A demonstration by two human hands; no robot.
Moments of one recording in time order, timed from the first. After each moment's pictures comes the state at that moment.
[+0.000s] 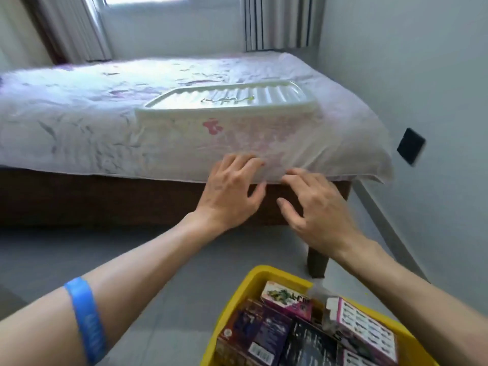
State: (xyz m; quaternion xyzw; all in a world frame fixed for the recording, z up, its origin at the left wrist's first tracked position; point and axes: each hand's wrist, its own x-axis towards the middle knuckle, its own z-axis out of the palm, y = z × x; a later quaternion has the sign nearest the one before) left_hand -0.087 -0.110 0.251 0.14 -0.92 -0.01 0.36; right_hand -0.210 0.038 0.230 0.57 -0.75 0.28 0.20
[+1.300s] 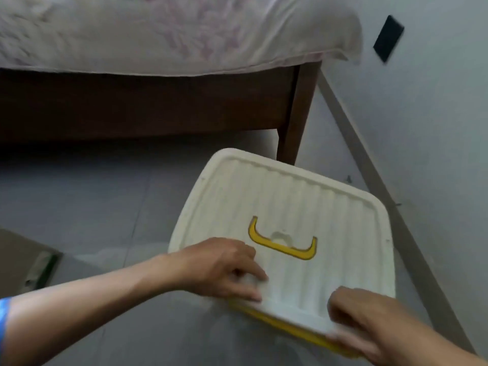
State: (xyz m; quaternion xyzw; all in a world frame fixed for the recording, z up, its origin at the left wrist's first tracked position) left_hand 0.017 0.028 0.098 -0.10 -0.96 -0.25 -0.10; right_hand -0.122 0.306 0.124 0.58 -0.76 0.06 -0.28
